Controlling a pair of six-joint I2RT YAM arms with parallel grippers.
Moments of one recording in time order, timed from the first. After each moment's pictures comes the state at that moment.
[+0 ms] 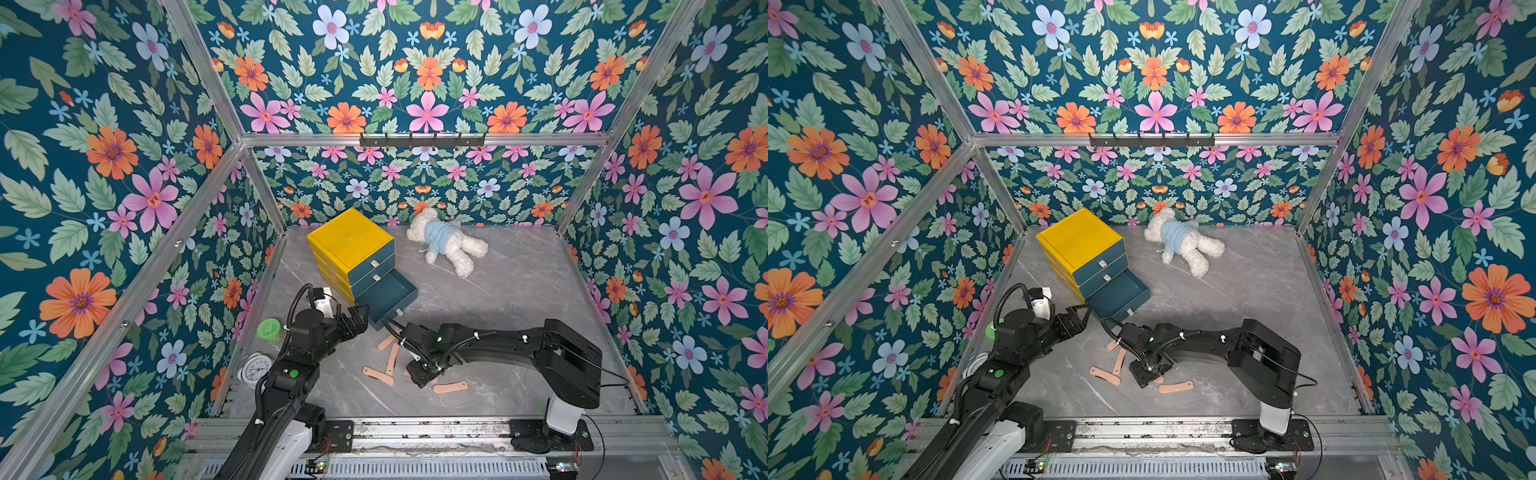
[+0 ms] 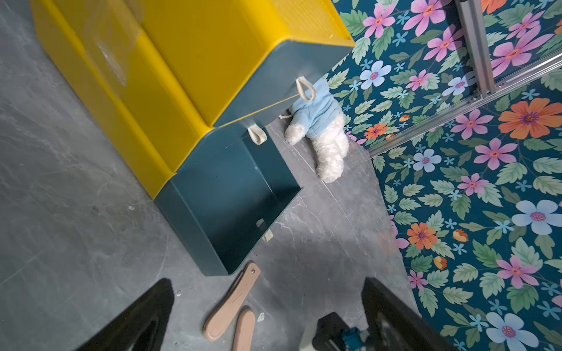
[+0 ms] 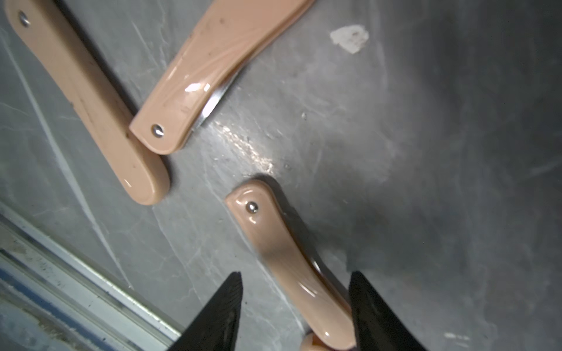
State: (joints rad) left arm -0.32 0.62 0.45 -0.22 0.19 -0.70; right arm 1.11 1.82 1.14 -0.68 -0.07 0.47
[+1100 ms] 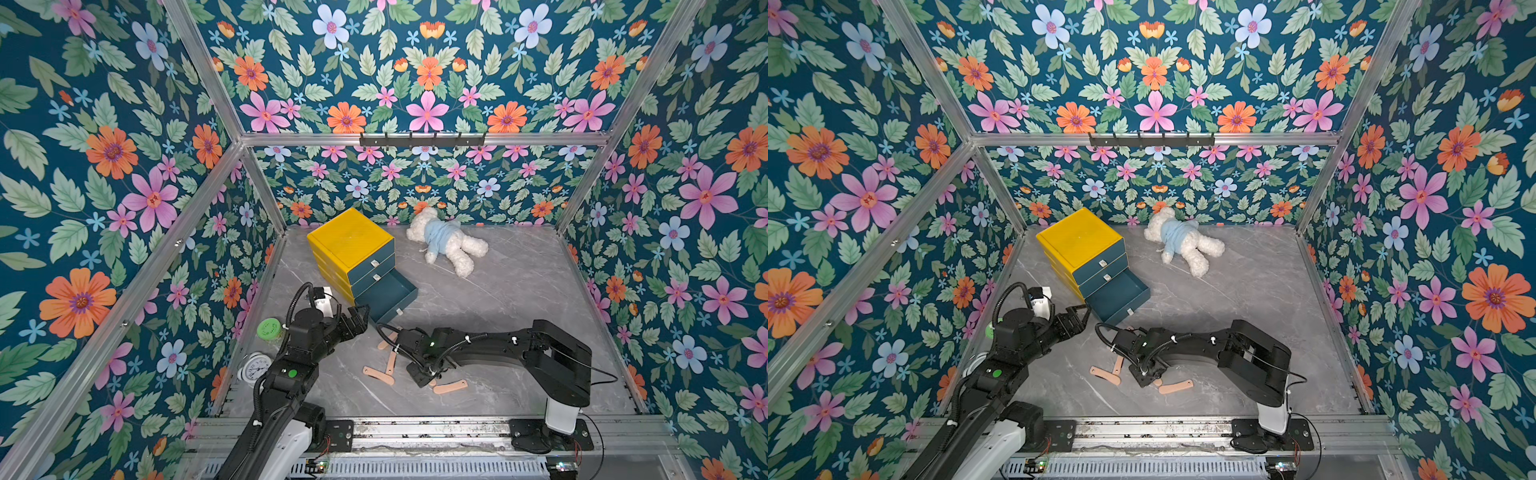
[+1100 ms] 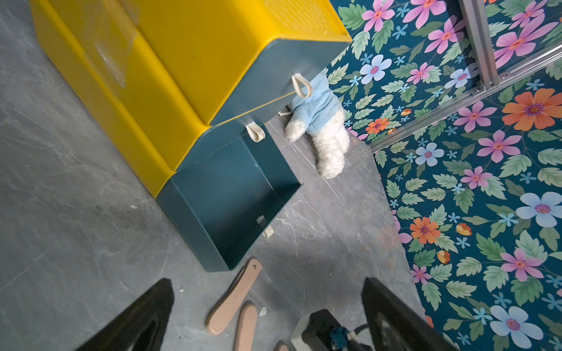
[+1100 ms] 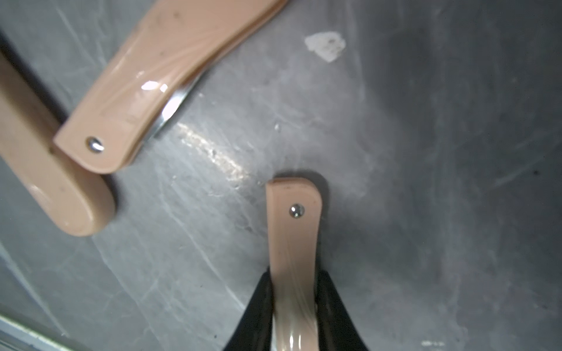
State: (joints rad) left arm -0.32 0.62 0.47 -0.26 0.20 -0.68; right arm 1.12 1.86 1.12 -0.67 0.06 0.48
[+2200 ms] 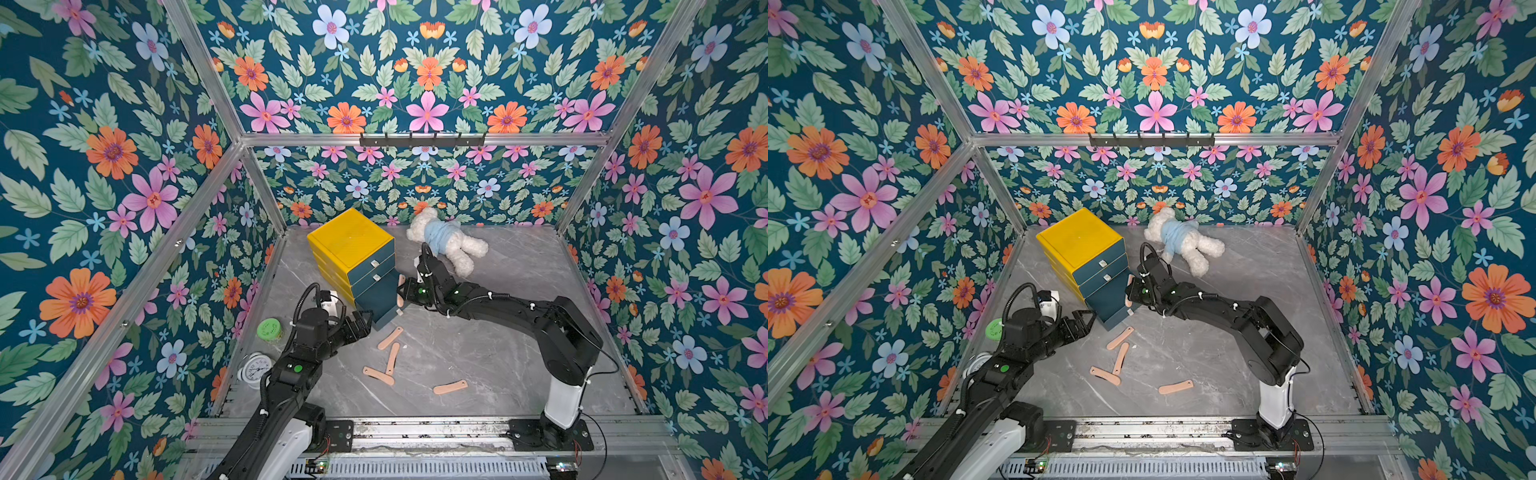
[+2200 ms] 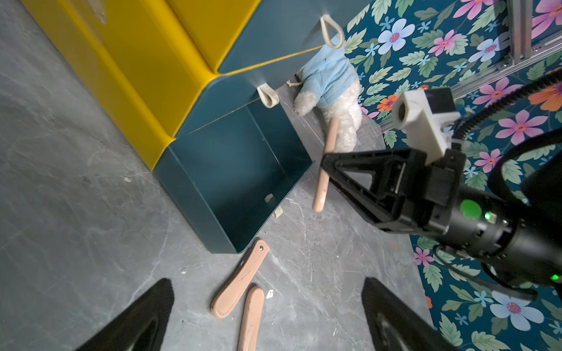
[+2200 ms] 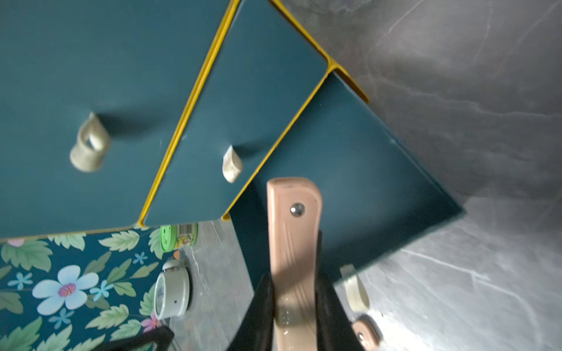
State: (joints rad) left arm -0.32 0.69 0.43 -0.24 0.25 -0.69; right arm 0.76 1.89 1.31 -0.04 -0.13 0.92
